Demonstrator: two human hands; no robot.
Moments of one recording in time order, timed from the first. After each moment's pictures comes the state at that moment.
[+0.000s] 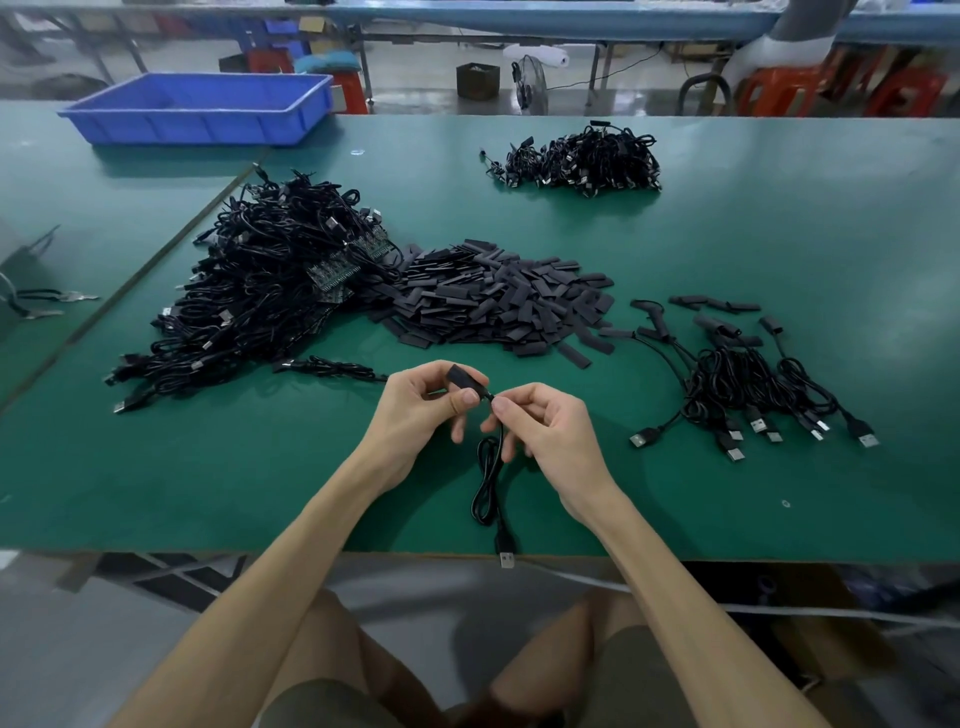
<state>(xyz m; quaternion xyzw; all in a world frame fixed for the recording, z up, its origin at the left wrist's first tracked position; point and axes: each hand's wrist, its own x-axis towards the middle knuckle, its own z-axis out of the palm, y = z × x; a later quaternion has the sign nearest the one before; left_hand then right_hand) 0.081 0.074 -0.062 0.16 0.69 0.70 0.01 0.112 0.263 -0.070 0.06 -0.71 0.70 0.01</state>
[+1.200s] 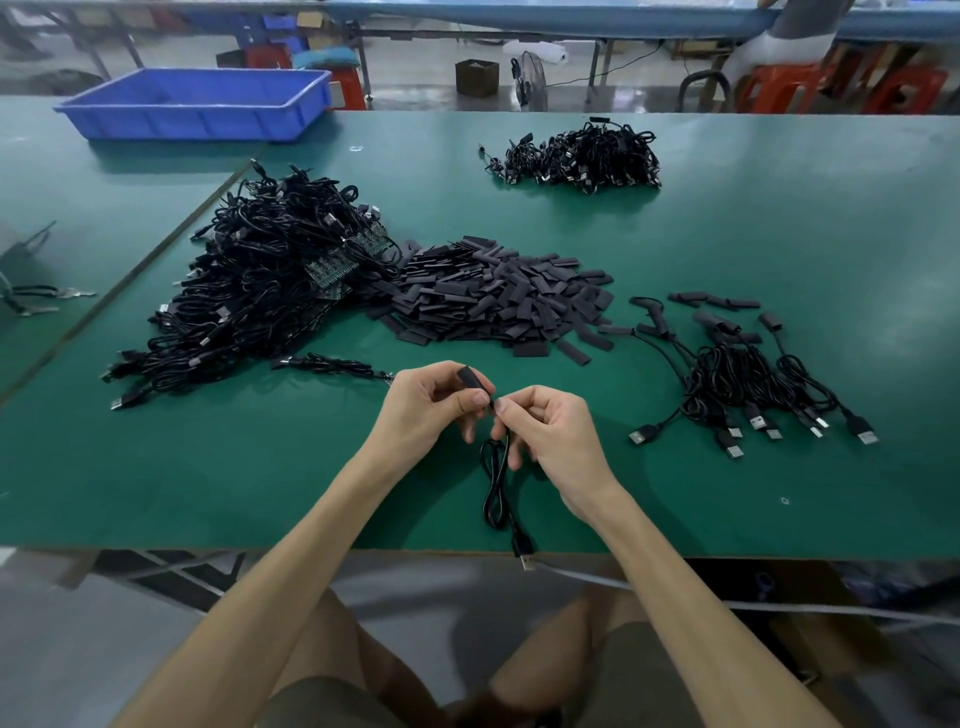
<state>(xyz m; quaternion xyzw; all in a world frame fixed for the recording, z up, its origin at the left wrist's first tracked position) 0.082 0.081 -0.061 0.19 0.73 0.66 -0.01 0.111 0.265 -0.073 0.05 -0.71 0.70 -0.01</state>
